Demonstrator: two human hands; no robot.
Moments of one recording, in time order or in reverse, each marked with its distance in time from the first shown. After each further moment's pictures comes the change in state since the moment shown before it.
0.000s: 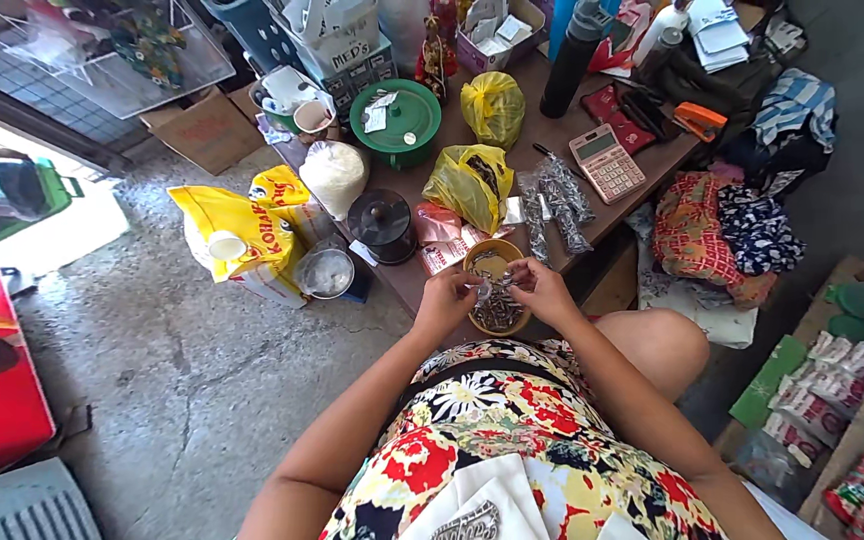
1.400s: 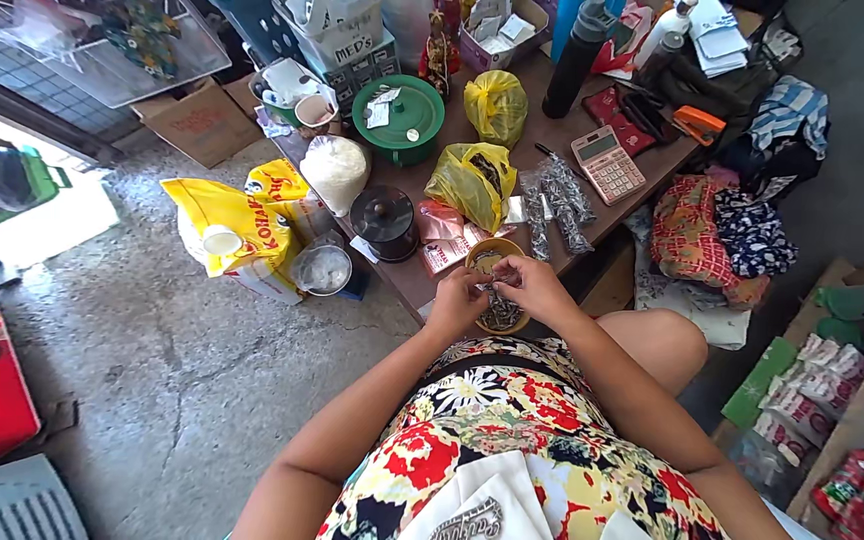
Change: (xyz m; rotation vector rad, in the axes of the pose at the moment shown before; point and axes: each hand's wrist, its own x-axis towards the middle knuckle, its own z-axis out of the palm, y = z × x) left_hand 0.001 0.009 0.009 -0.073 -0.067 -0.083; right_hand -0.006 -0.061 0.004 -0.151 -0.095 -0.013
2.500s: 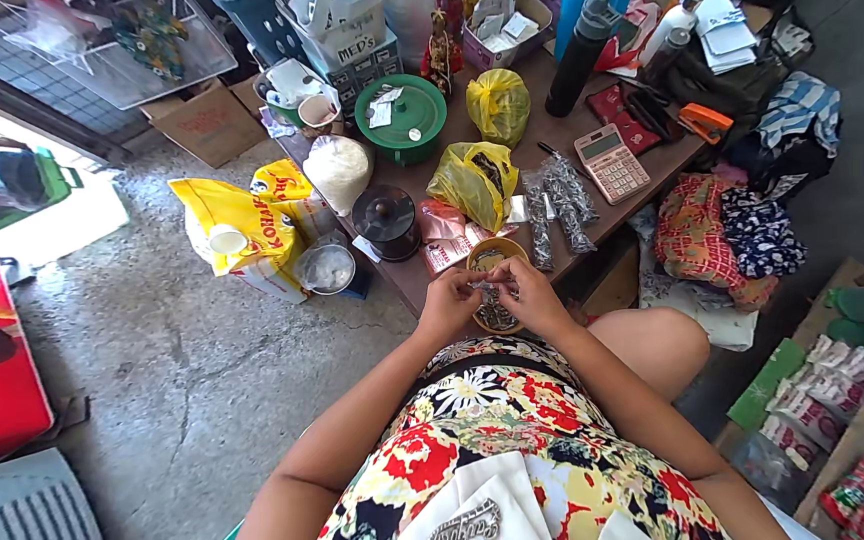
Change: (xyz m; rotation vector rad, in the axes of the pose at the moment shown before) left_hand -0.009 -0.007 -0.006 -0.146 0.084 -0.028; right_hand -0.007 0.023 0.022 0.048 0.133 -0.347
